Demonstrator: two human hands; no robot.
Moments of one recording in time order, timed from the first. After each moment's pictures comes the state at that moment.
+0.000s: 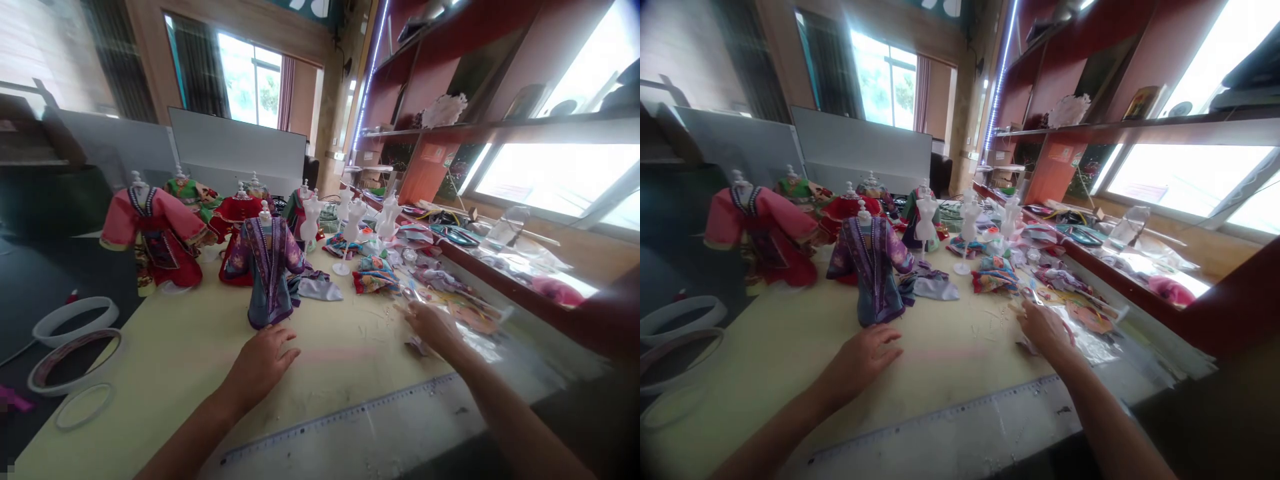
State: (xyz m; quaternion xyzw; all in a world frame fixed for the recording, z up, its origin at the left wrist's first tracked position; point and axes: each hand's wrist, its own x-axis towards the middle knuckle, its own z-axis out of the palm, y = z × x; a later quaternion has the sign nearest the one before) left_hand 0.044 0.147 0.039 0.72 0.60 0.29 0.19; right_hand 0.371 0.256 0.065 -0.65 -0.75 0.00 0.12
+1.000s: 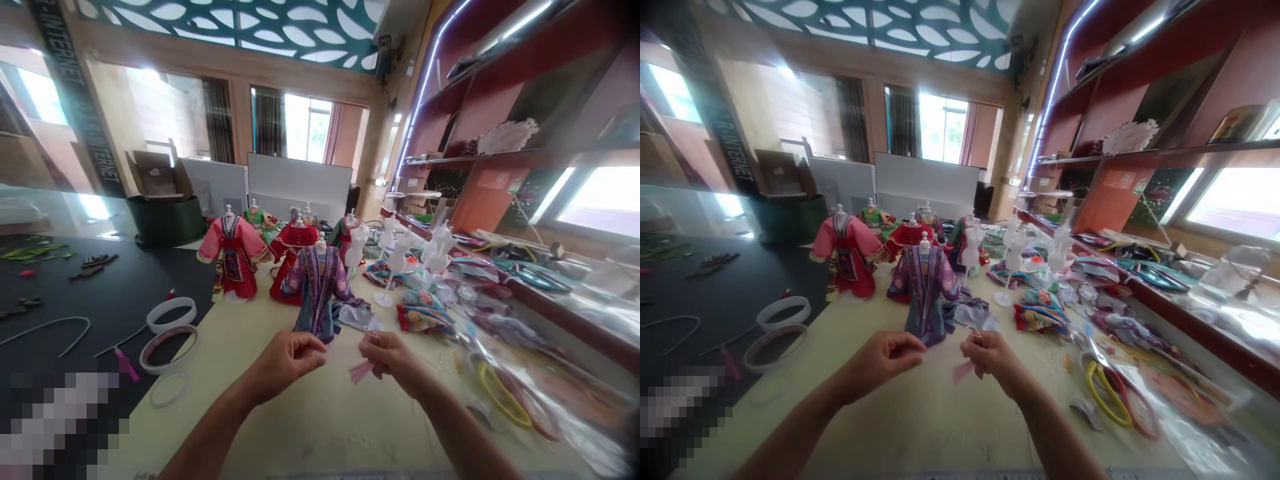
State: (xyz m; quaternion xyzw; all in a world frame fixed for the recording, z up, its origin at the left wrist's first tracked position) left_hand 0.006 0.138 0.081 0.60 0.56 0.42 0.39; right_hand 0.219 0.240 0.063 -0.31 -0.66 0.64 0.24
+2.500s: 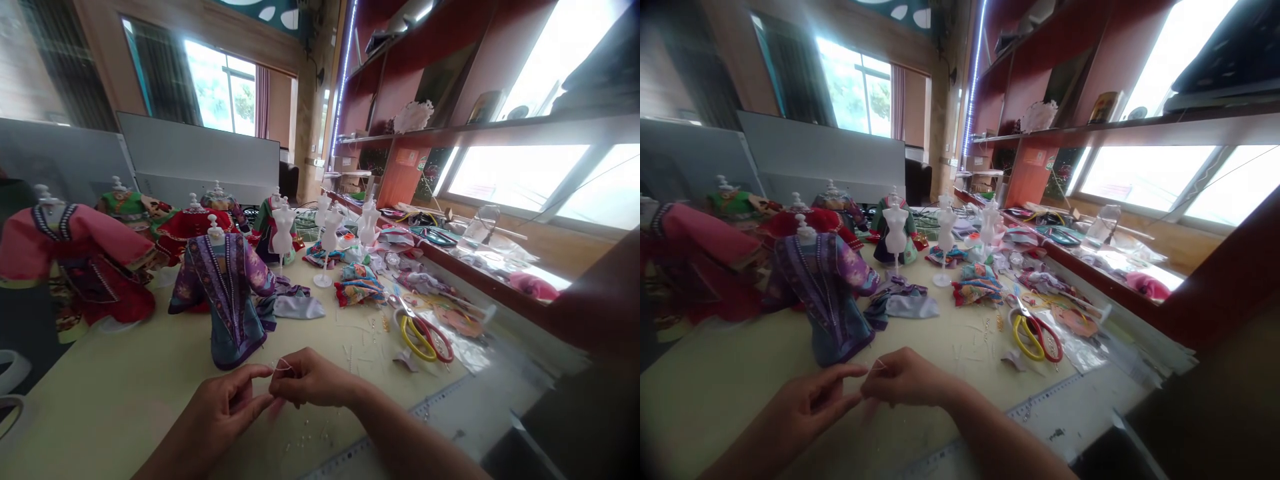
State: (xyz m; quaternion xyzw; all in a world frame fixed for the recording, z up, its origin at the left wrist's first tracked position) left_hand 0.040 0.153 0.041 0.66 0.62 0.28 0.32; right_hand 0.218 0.226 0.029 -0.27 -0.72 0.62 0.16
